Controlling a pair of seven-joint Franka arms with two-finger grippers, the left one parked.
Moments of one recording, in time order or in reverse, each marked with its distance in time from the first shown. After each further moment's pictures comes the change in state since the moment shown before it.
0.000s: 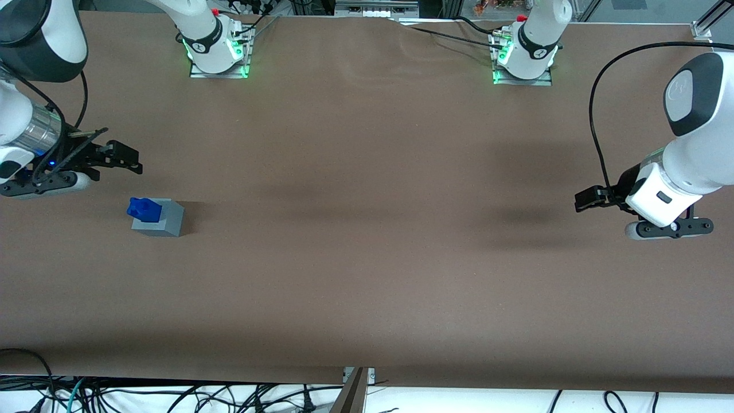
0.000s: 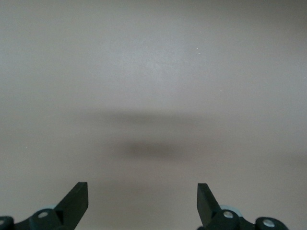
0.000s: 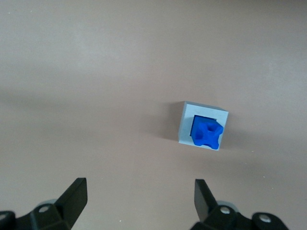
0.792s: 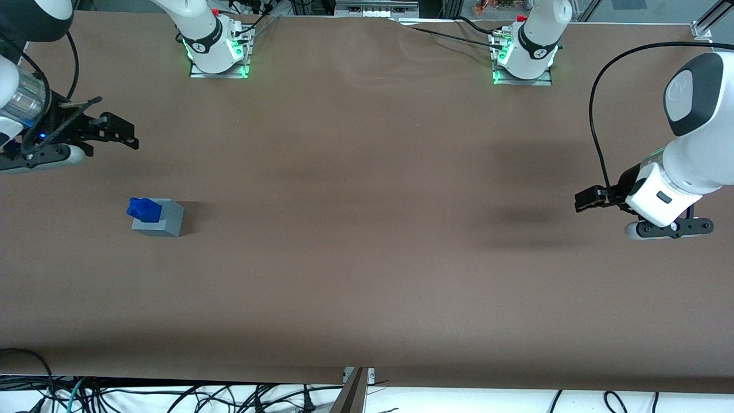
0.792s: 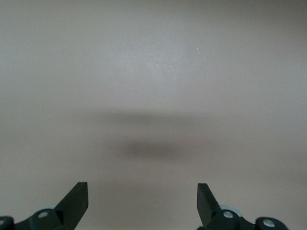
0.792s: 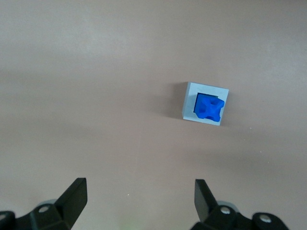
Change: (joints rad) arm -0.245 -0.070 0.264 0.052 -0.044 -0.156 0.051
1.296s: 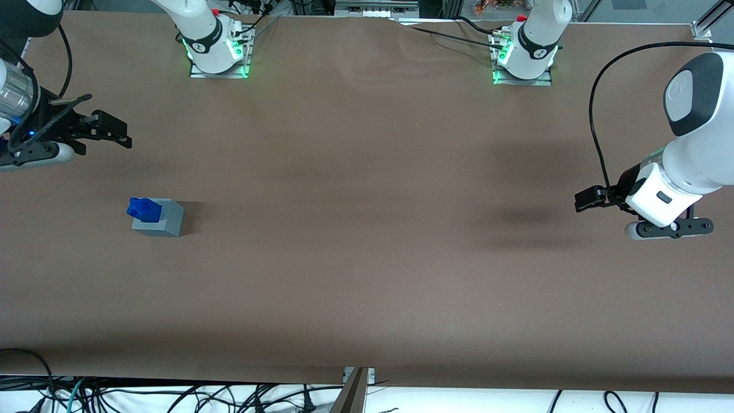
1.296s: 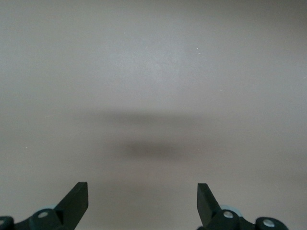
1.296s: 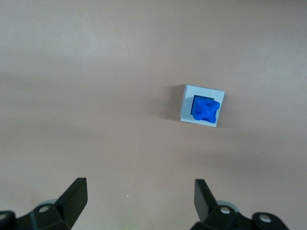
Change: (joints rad) arm -0.007 0.001 0.006 0.030 -0.002 -0.007 0.000
